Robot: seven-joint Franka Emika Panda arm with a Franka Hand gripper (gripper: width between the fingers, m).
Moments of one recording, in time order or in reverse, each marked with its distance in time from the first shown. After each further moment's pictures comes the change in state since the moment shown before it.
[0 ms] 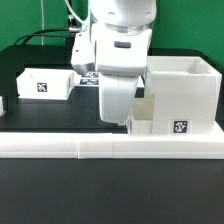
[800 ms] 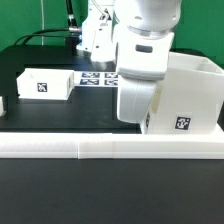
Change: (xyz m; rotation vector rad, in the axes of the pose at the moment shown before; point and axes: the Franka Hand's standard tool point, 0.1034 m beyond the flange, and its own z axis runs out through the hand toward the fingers) arm 0.015 -0.006 -0.004 0.073 -0.020 0.007
